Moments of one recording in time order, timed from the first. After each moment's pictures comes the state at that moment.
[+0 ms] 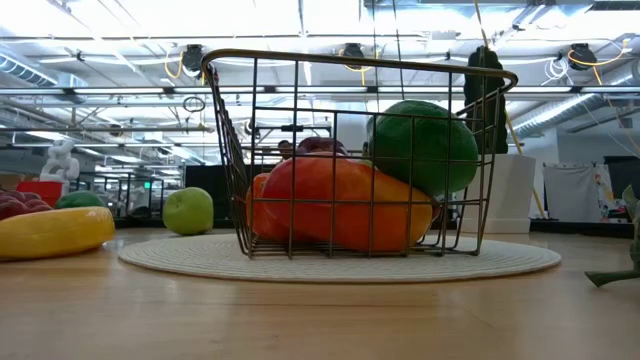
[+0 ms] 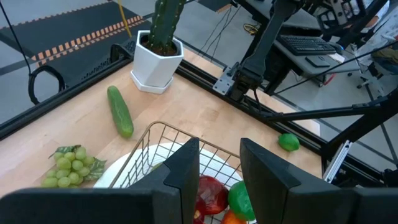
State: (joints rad) left arm -0.12 1.17 1.32 -0.55 -0.33 -0.53; right arm 0.09 0.76 0.97 -0.10 0.19 -0.53
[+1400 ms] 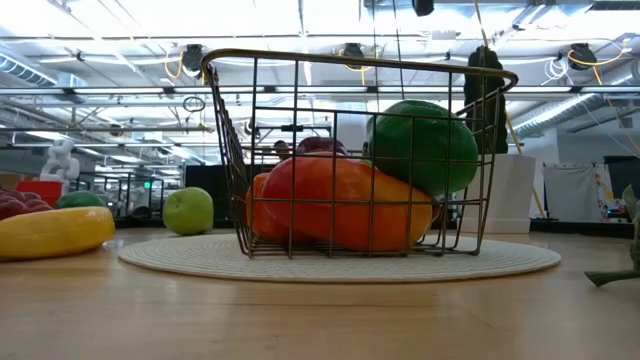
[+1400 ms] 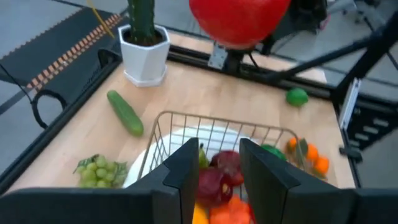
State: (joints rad) left arm -0.05 1.15 1.32 -0.64 -0.16 -0.24; right arm 0.18 1.25 1.00 0.18 0.36 0.77
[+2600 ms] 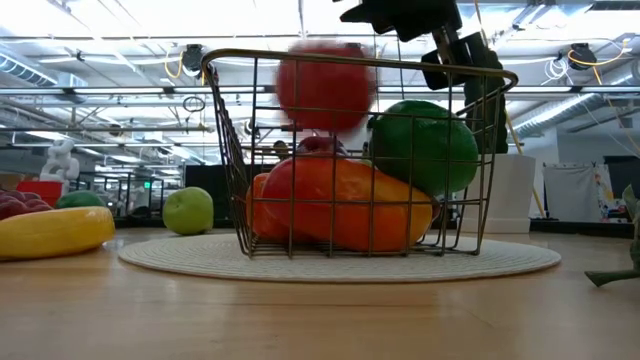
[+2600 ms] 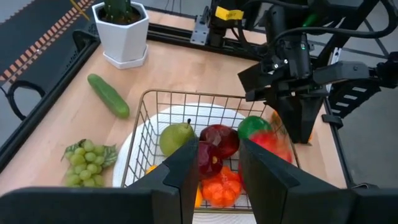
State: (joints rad) left arm -0.03 1.12 1.32 -0.73 -0.05 -0.20; right arm 0.30 1.56 1.01 0.03 -0.08 1.40
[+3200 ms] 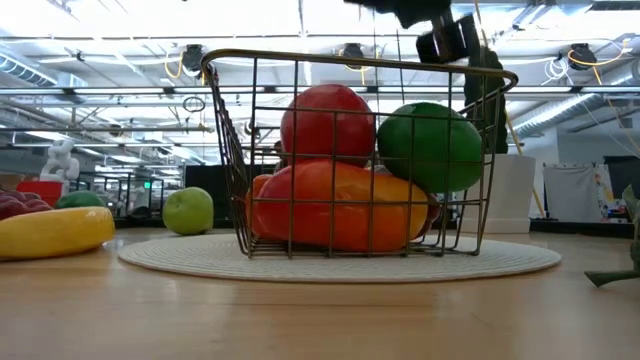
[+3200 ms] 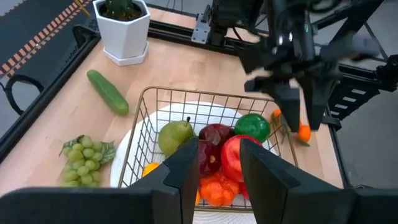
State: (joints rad) left arm -0.03 1.12 1.32 -0.74 -0.05 -0.23; right arm 0.27 1.49 1.01 0.03 -0.08 1.36
